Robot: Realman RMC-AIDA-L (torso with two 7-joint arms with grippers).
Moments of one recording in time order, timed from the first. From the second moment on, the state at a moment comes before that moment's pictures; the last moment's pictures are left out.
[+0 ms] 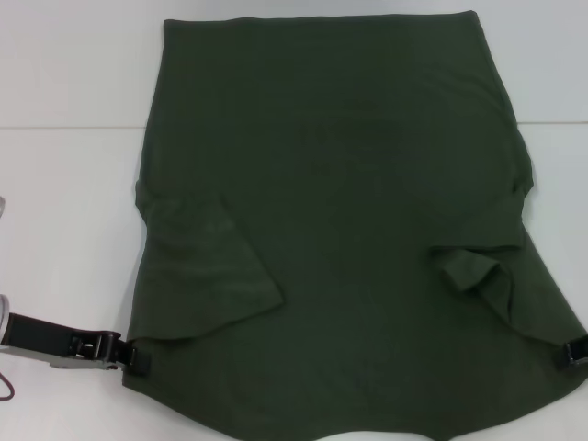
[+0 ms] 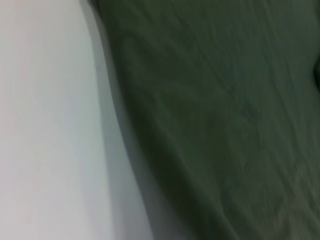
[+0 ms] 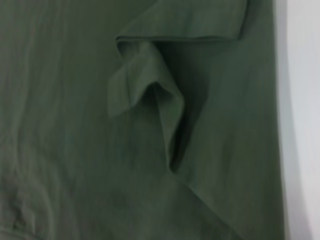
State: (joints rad) left arm -0.56 -2.08 0.57 0.86 2.60 1.64 -2.34; right arm 0.63 1.99 -0.65 -0.87 -2.76 -1.63 2.46
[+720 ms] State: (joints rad) left arm -0.56 -2.08 0.57 0.86 2.60 1.64 -2.34; right arm 0.64 2.00 -0.66 -0.88 -2.75 -1.61 2.42
